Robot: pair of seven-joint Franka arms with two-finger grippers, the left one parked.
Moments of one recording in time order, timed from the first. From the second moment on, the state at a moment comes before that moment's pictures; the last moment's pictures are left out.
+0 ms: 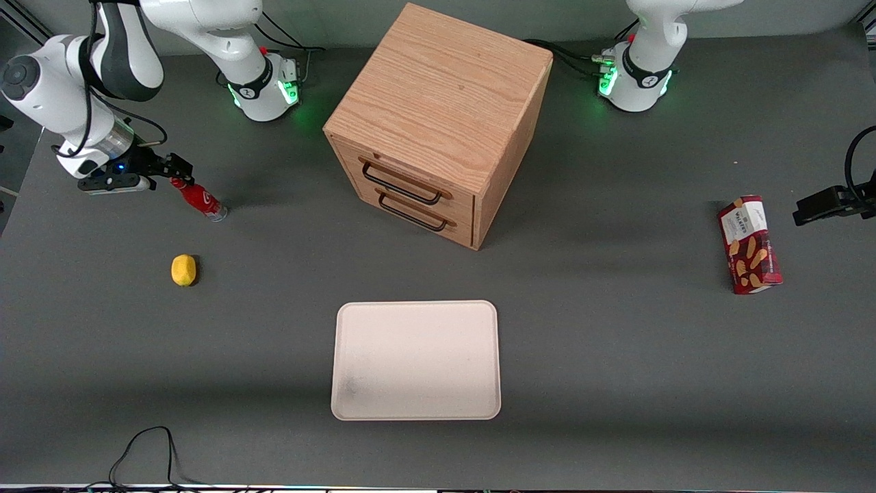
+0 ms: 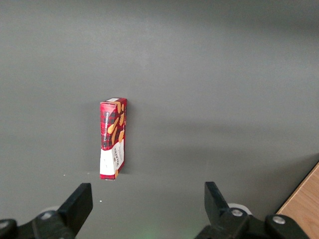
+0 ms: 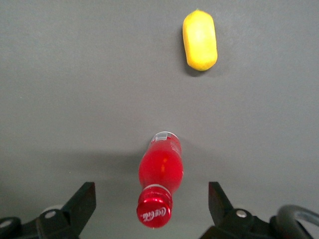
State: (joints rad) arm 0.01 -0.40 -0.30 -2.73 -0.11 2.34 -0.21
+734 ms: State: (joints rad) arm 0.01 -0.35 -0.32 -2.76 -0.11 2.41 -0.21
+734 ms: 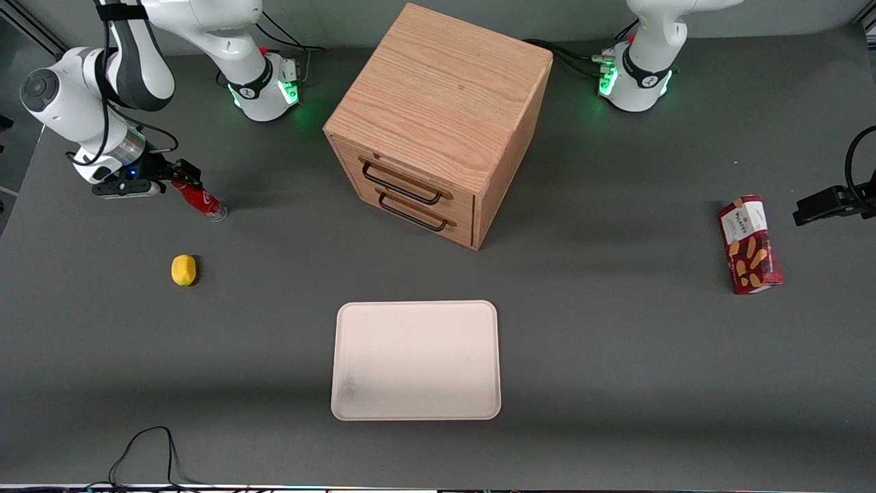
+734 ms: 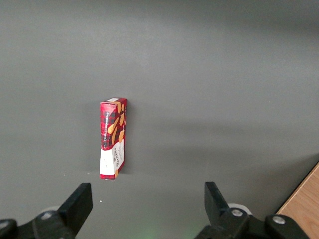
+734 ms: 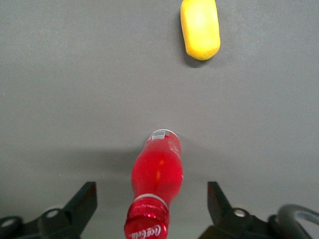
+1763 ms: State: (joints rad) arm 0.02 -0.35 -0.27 -2.56 -0.11 2.14 -0.21
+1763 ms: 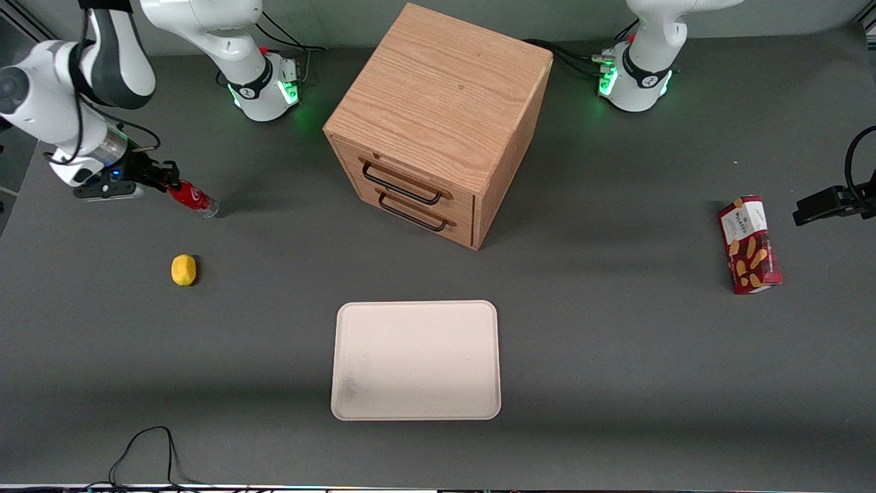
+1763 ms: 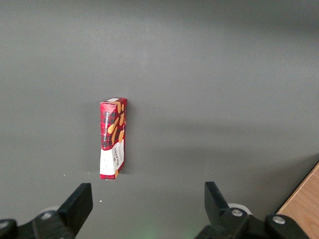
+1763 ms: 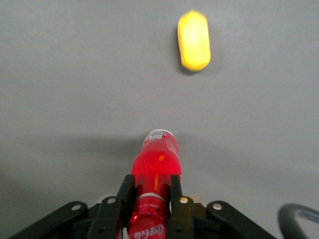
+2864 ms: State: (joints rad) arm 0.03 -0.21 -0.13 -1.74 0.00 1.53 -0.21
